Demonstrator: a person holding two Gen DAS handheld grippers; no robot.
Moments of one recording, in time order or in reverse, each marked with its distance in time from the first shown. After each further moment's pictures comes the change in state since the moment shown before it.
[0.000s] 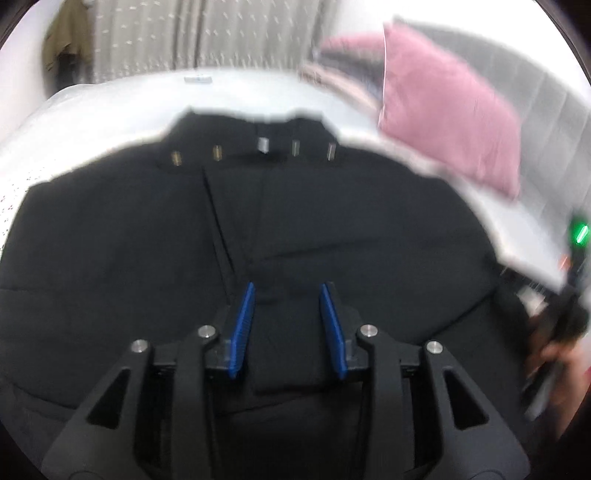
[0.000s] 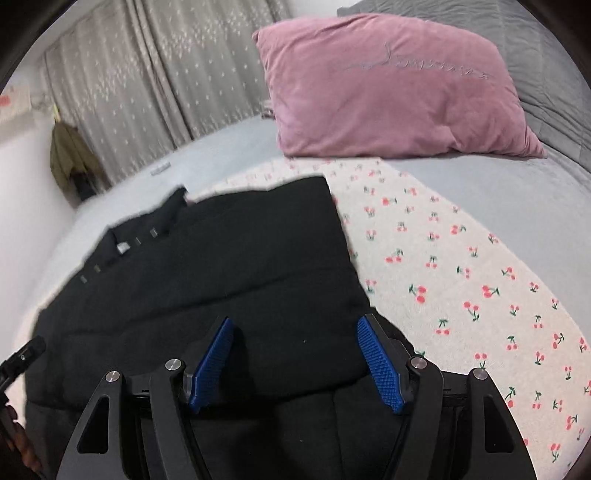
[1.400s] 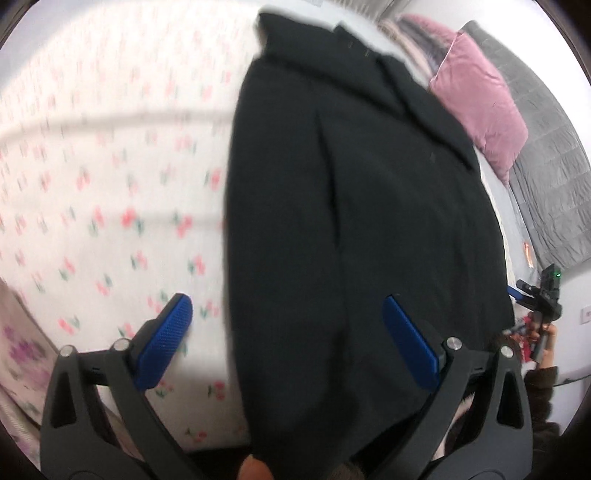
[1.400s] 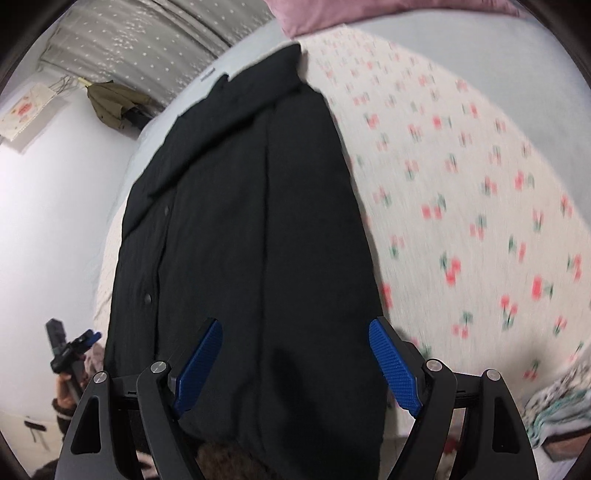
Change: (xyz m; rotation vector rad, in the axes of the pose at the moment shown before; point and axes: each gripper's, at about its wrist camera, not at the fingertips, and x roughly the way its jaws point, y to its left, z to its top) left arm -0.225 0.170 -0.220 -0.375 0.377 -0.106; right arm -0.185 -0.148 -0.152 0.090 0.484 0.401
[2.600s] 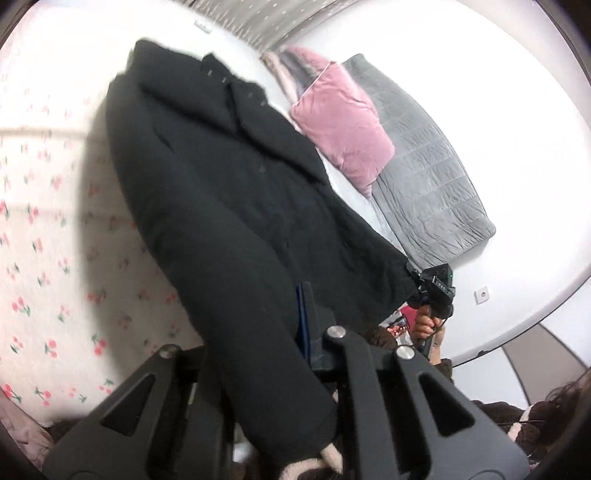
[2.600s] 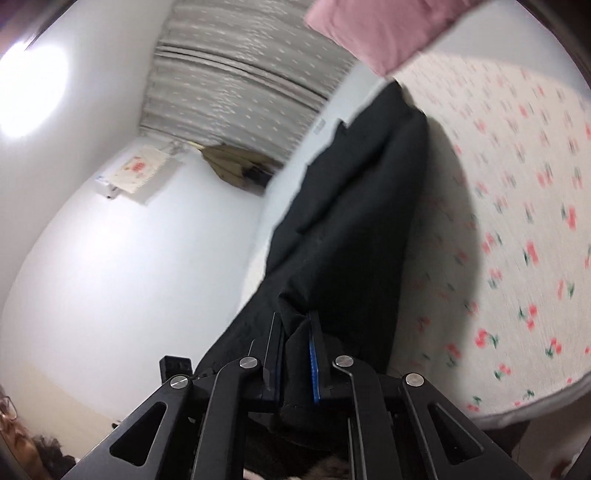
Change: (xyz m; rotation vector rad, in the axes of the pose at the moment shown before) left arm -0.056 -0.083 -0.038 0.118 -0.197 -0.516; right arm -0.049 0.046 -0.034 0.017 -0.290 0.565
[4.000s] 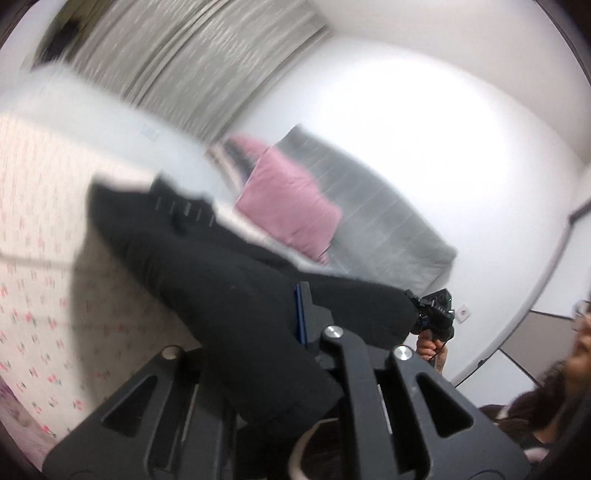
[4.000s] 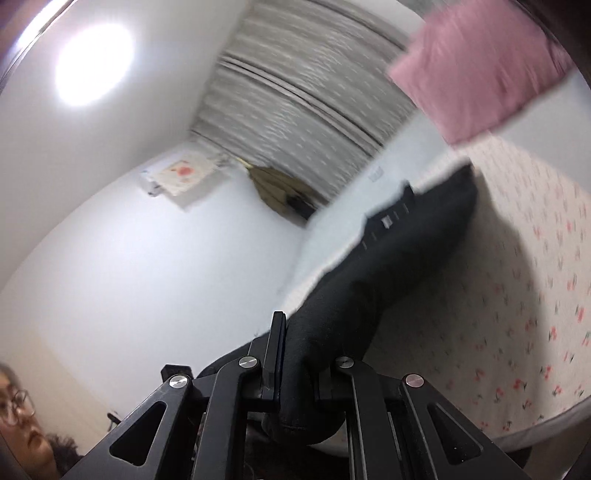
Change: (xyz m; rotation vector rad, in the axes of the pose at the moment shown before) left arm -0.134 -0.086 0.004 0.226 -0.355 -0.135; right arm -0.101 0.130 -0.006 -0.208 -0.142 0.096
